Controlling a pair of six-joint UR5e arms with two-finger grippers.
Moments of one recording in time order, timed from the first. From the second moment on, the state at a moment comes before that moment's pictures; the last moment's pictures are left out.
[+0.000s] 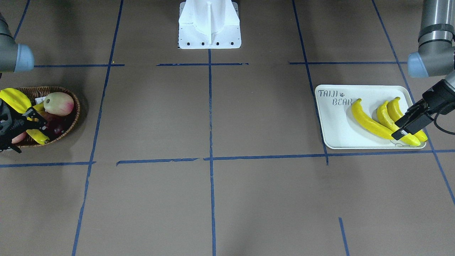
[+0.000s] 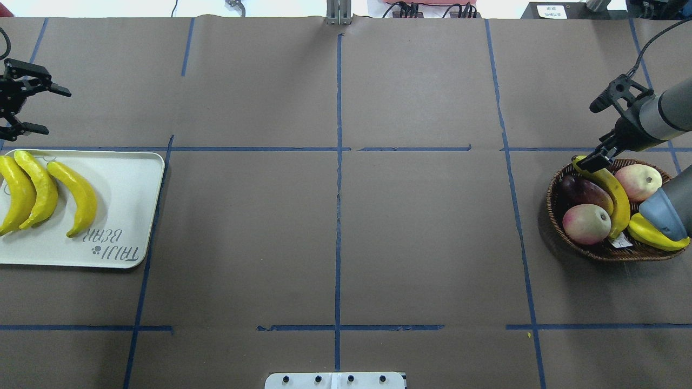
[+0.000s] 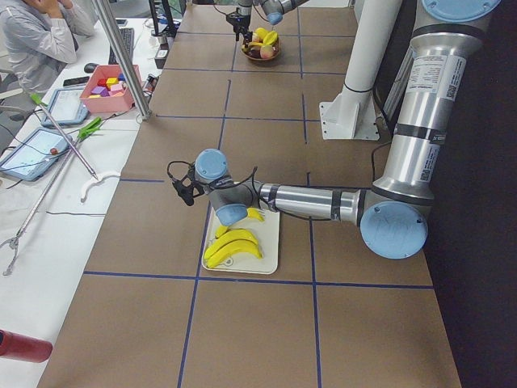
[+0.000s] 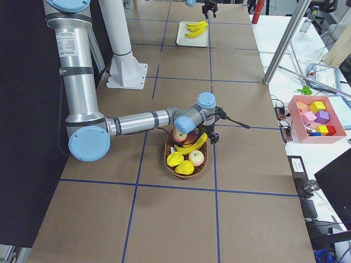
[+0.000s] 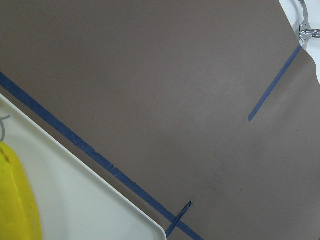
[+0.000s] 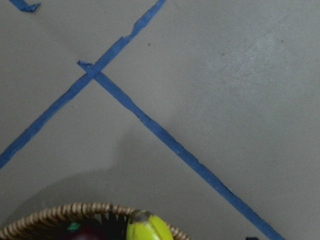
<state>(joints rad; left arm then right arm) -1.22 -1.74 -1.43 -2.60 -2.41 -1.75 1.03 -1.47 1.60 -1.09 2.13 0.03</state>
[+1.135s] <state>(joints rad) -1.22 -1.73 -1.43 -2.60 -2.41 -1.75 1.00 -1.50 1.59 -1.09 2.08 0.04</state>
